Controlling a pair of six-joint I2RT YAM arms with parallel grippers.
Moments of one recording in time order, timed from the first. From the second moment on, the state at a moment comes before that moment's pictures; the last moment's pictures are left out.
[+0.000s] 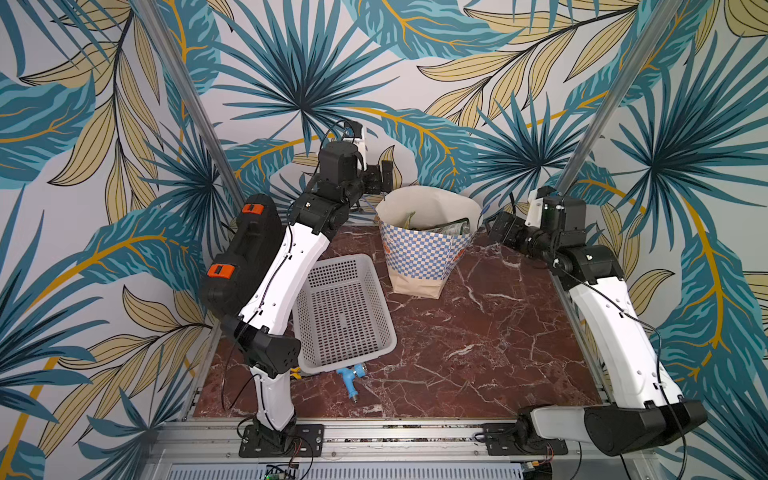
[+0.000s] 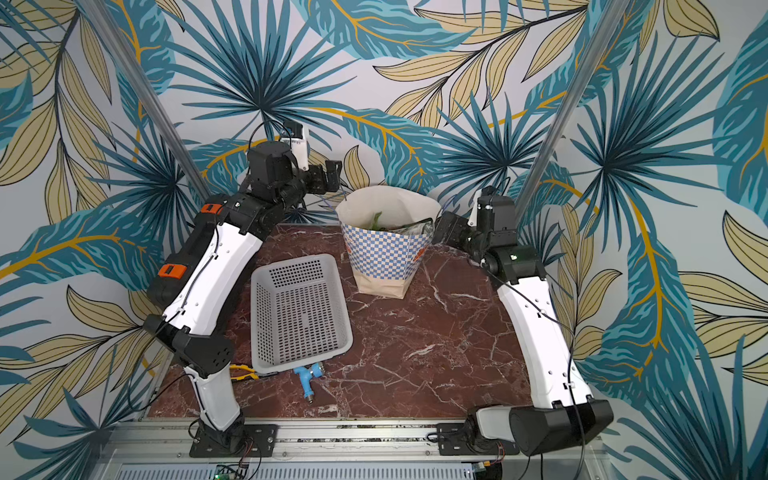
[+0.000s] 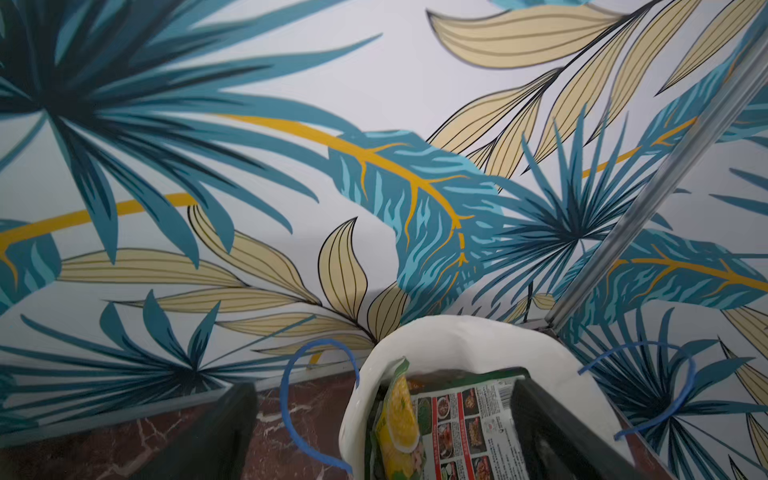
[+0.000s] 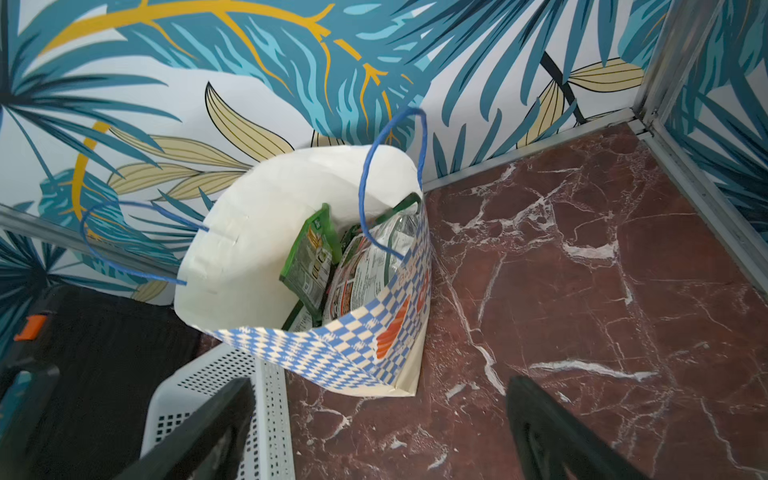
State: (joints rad) left arm -0.39 1.93 2.34 -0.63 -0.06 -0.25; right arm 0.08 1.40 1.67 -0.77 -0.08 0.52
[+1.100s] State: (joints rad) left arm -0.18 2.19 2.42 -0.46 0.61 -0.66; right arm -0.02 1.85 2.09 -0.71 -0.37 0.58
